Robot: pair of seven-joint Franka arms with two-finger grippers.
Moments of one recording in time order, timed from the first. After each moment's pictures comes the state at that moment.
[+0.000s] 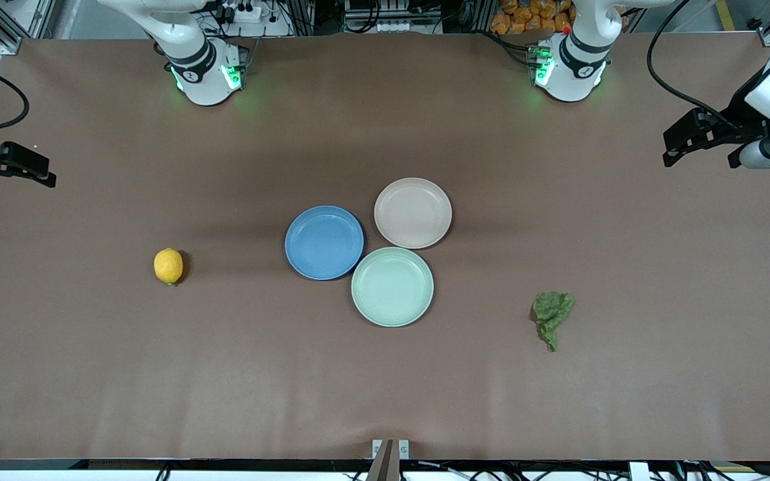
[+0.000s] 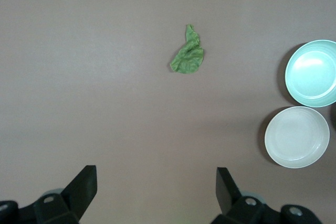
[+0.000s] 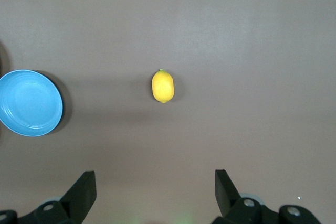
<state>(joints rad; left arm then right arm) -0.14 0.00 -0.02 -1.48 0.01 1.51 -0.12 -0.04 0.08 -0.01 -1.45 0.00 1.45 -0.08</state>
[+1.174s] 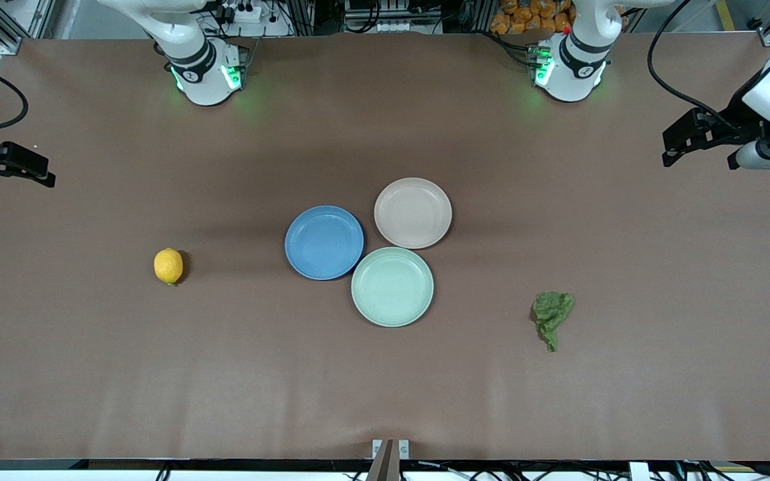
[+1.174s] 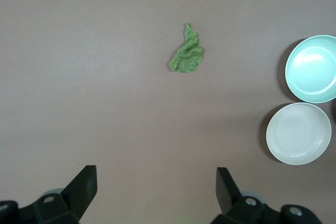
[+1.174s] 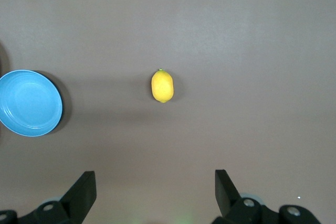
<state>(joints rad) -0.14 0.00 -0.02 -1.48 0.01 1.51 -0.09 -0.05 0.08 -0.01 -1.45 0.00 1.45 -0.08</state>
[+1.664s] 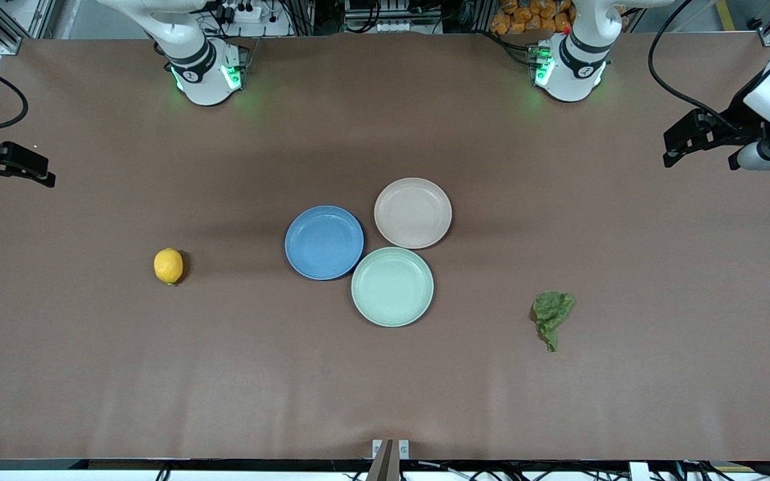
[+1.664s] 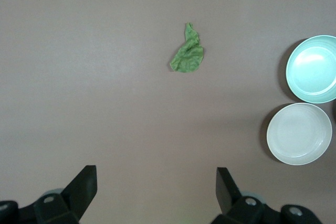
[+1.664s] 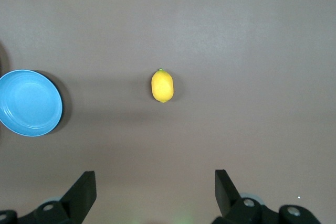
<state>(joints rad) -0.13 0.00 -0.02 -1.49 0.01 1.51 -0.09 -0.05 0.08 -0.01 -1.45 0.00 1.45 -0.08</state>
